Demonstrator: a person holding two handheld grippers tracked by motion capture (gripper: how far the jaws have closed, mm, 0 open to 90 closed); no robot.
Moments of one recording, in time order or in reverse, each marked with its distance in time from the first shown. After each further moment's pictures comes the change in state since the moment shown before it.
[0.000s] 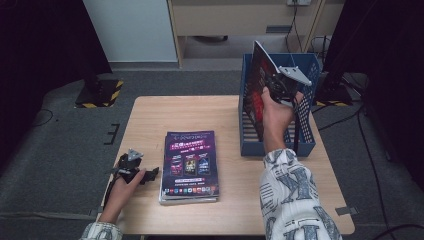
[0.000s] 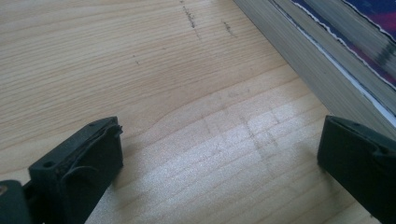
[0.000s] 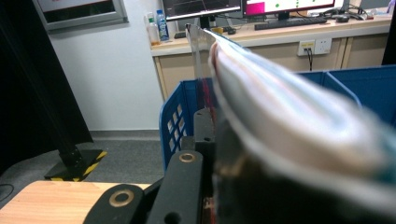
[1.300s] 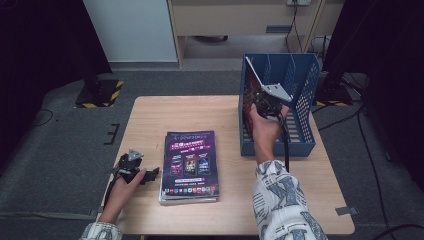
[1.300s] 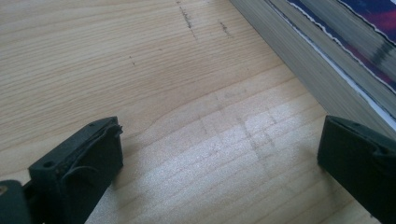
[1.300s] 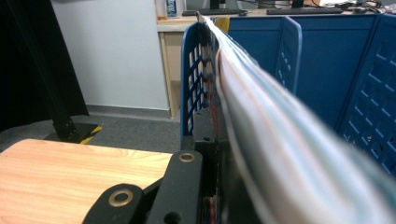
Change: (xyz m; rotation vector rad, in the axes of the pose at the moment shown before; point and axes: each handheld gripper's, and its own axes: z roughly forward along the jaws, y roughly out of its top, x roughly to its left) left arm -0.001 0.000 0.000 0.001 -0.006 0.004; right arm 0.016 -0.058 0.013 0.047 0.022 -0.101
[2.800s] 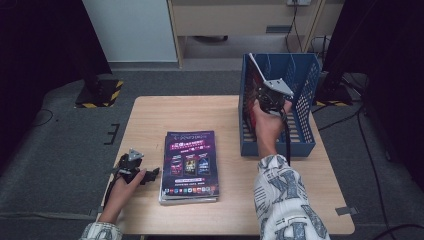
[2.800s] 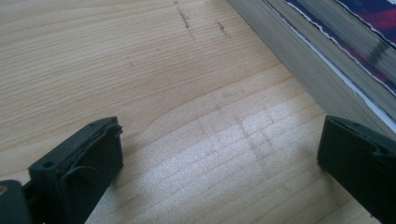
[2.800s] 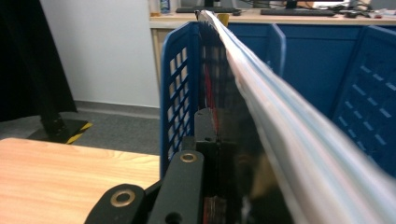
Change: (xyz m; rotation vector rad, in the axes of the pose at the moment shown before) left arm -0.001 0.000 0.000 -0.002 -0.005 0.004; right arm -0.010 0.012 0.009 0.015 -0.033 -0.027
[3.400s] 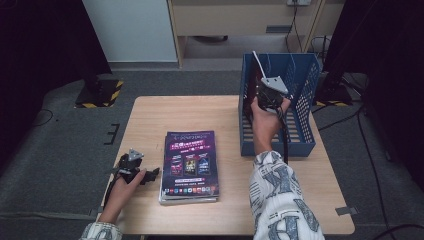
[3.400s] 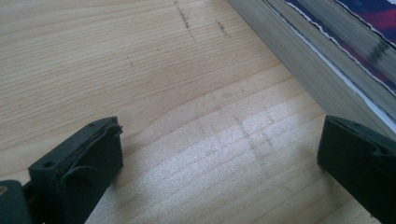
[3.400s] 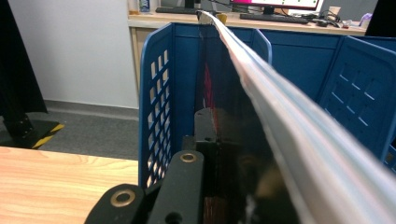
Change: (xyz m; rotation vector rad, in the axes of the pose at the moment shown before) left arm 0.000 0.000 0.000 0.000 0.000 0.000; right arm 0.005 0.001 0.010 -0.005 -0.094 -0.038
